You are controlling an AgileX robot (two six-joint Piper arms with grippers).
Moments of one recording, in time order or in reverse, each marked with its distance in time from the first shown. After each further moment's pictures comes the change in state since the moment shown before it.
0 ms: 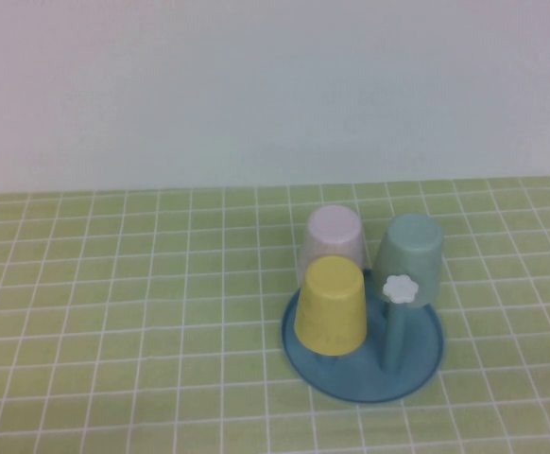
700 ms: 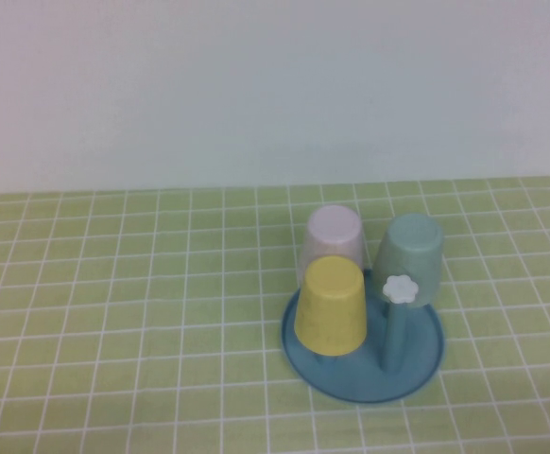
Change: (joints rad) right arm 0.000 0.000 0.149 1.314 0.264 -1.435; left arm 0.000 0.000 0.000 0.004 0.000 0.030
